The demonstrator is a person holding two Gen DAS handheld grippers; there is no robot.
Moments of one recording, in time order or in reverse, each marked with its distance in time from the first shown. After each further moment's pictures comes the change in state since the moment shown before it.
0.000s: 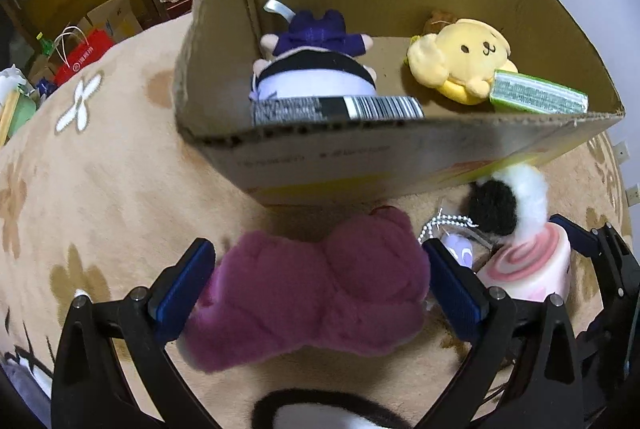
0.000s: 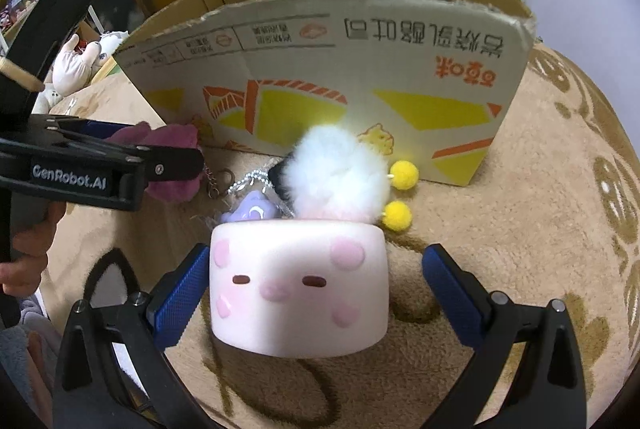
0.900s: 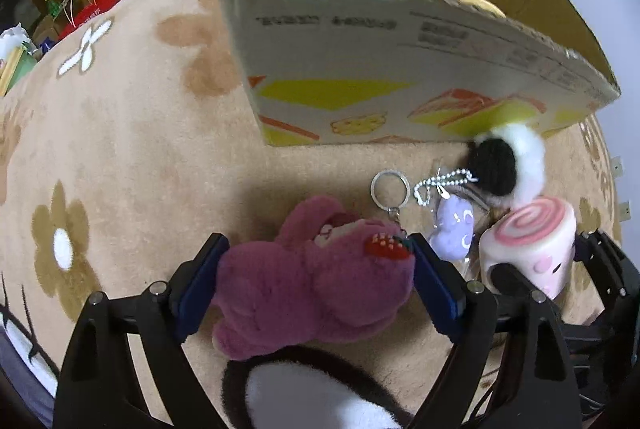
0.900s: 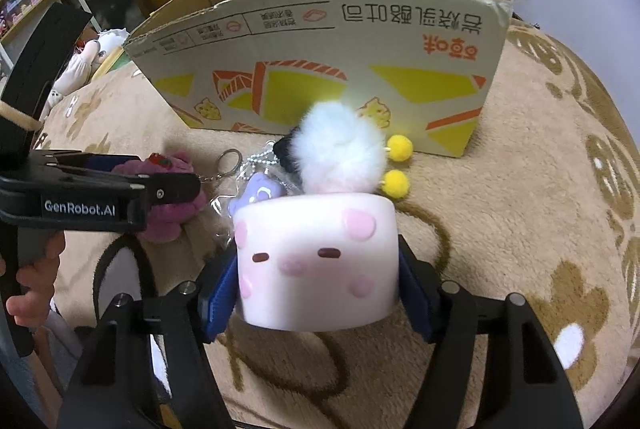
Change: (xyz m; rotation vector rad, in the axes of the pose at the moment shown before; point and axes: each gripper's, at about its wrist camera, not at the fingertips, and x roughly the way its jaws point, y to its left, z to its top) left arm 0.001 0.006 -0.028 -0.088 0.063 -0.022; right arm -0.016 0.004 -0.015 0.019 0.028 -0.002
